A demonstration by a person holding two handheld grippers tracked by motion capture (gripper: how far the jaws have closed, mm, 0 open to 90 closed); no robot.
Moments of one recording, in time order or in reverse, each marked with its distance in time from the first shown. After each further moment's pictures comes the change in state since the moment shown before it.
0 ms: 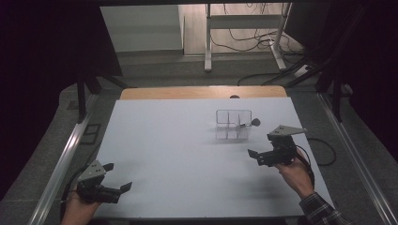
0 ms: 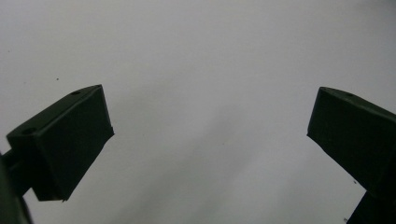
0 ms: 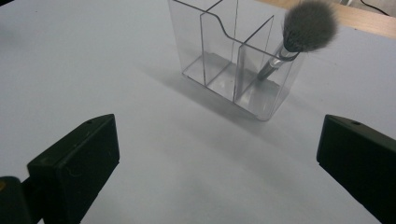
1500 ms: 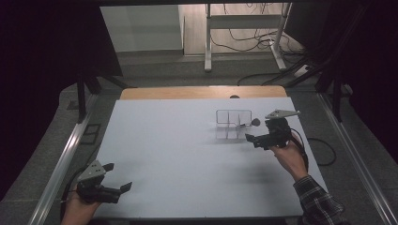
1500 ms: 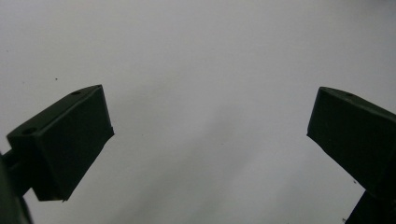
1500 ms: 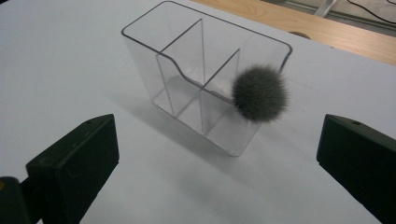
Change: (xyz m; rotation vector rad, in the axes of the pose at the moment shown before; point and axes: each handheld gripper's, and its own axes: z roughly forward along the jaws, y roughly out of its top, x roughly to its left) left arm 0.000 0.000 0.000 -0.002 -0.004 -0.003; right arm -0.024 0.035 0.025 0.011 -0.034 0.020
